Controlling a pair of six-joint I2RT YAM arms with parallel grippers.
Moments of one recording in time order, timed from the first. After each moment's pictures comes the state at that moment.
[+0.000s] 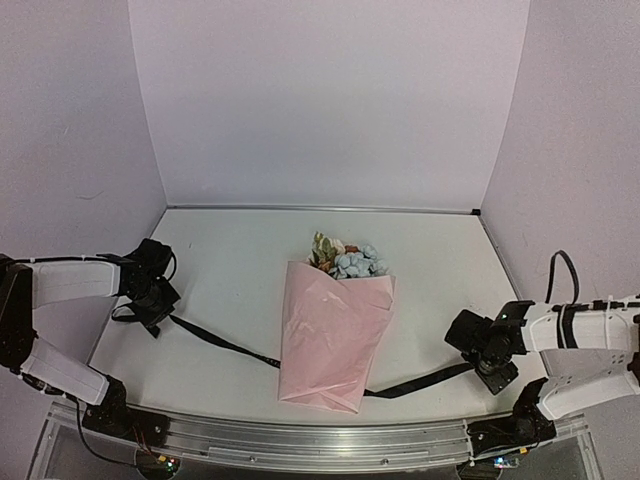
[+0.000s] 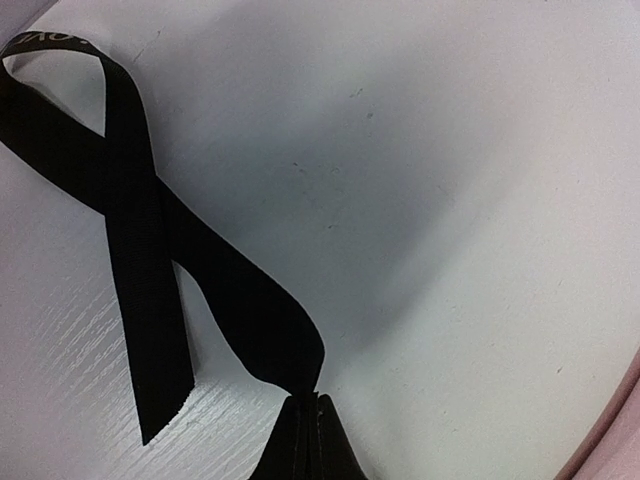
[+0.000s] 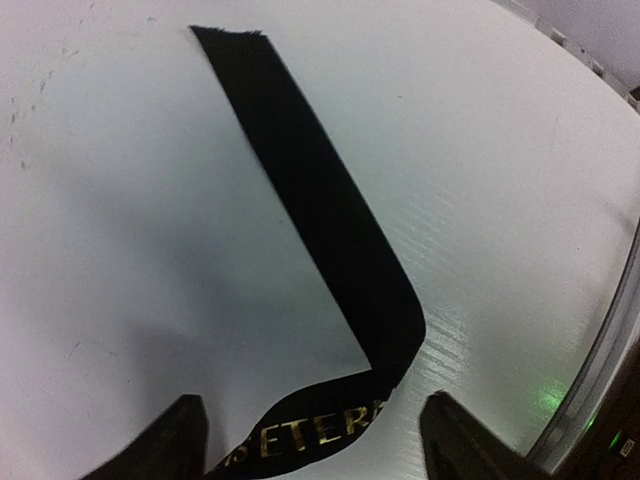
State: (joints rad) left arm -0.30 1.34 0.67 -0.50 -0.21 -1.08; right arm 0.78 1.19 0.49 -0.92 0.48 1.86
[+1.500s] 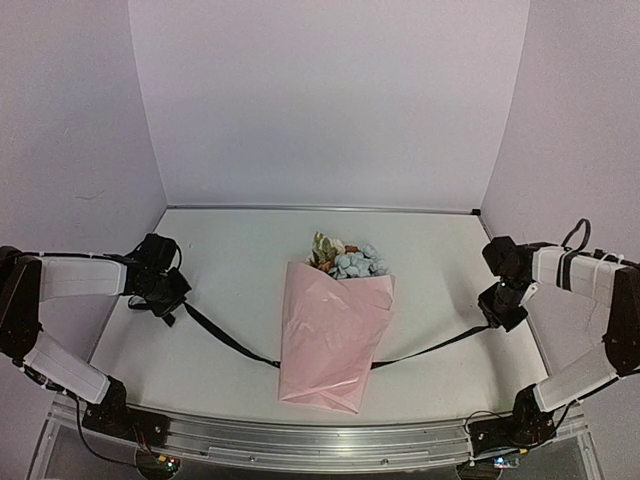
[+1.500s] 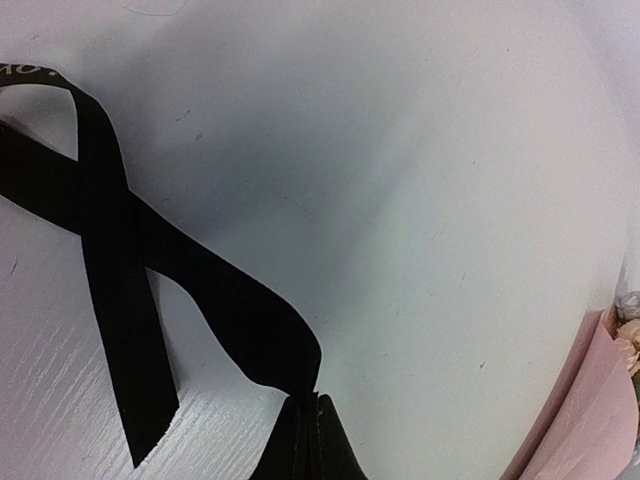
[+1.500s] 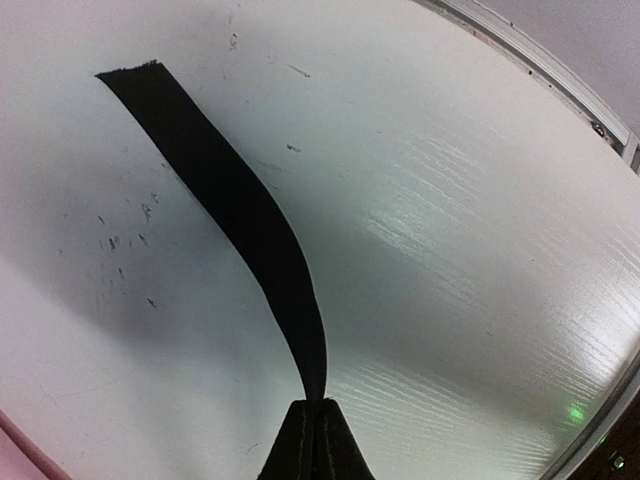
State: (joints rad) left arm -0.32 1.39 0.68 -0.29 -0.13 -1.00; right arm 0.16 1.39 0.84 -0.86 0.22 1.24
